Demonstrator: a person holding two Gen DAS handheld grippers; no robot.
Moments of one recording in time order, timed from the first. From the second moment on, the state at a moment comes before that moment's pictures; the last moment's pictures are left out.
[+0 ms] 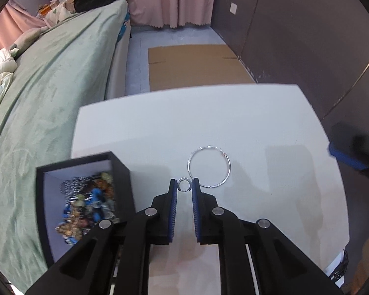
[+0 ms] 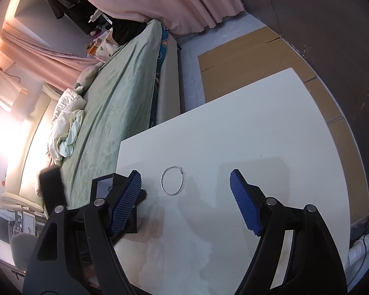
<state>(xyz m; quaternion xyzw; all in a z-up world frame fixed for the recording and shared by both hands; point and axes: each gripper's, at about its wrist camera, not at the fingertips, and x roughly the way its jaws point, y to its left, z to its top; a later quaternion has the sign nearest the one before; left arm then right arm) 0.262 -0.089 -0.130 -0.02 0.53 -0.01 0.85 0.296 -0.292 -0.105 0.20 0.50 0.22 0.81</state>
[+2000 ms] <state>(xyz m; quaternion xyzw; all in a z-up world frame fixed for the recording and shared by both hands) 0.208 0.030 -0.071 -0.11 0.49 0.03 0.87 0.319 -0.202 -0.149 0.16 0.54 0.22 0.80</state>
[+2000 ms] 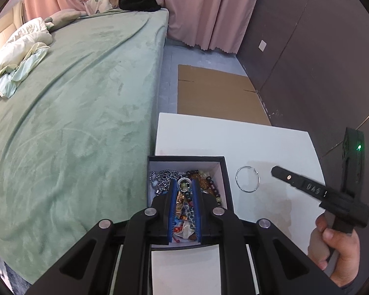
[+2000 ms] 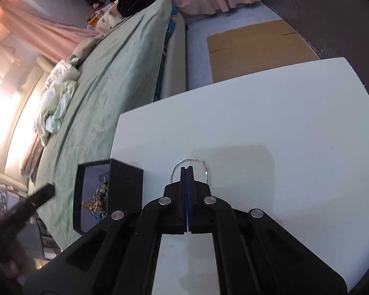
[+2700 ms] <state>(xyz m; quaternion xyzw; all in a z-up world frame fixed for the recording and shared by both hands) 0.207 0.054 -0.089 -0.13 0.50 0.06 0.85 0.317 -0.164 -0.176 0.04 0.56 0.15 0.81</state>
